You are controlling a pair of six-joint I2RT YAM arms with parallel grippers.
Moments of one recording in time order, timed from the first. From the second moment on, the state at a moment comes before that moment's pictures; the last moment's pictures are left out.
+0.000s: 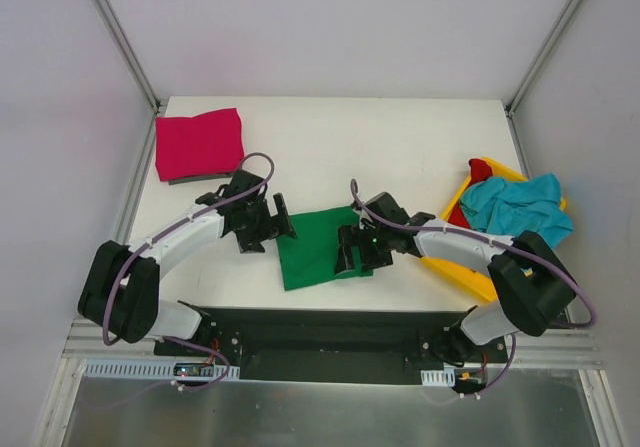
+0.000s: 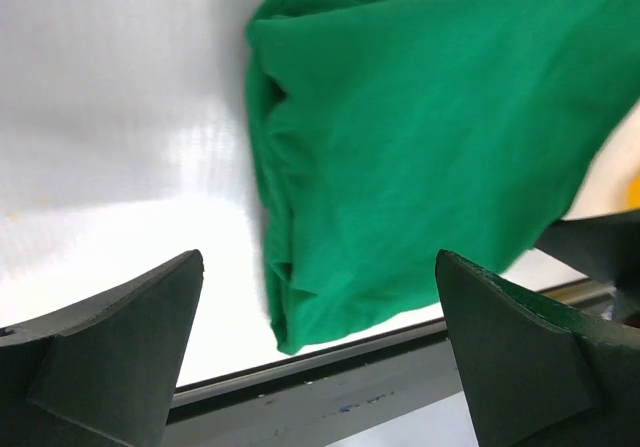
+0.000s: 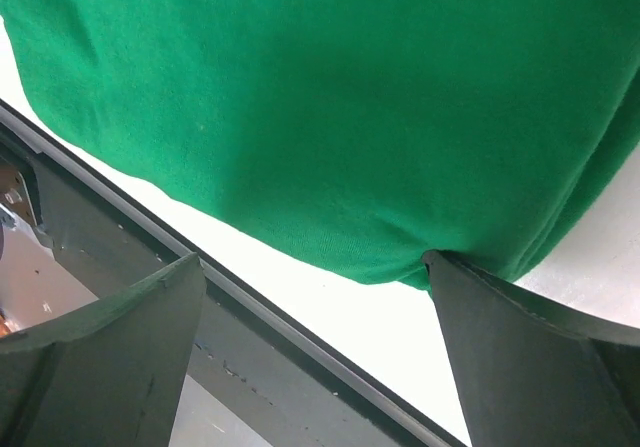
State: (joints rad) left arm -0.44 1.36 0.82 -0.55 0.23 -0.79; right arm 0.73 1.49 0.76 -0.35 -0.36 0.52
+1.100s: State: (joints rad) left arm -0.53 1.72 0.97 -0.50 0.16 -0.89; right arm 0.74 1.32 0.69 -0.38 -0.19 0.51
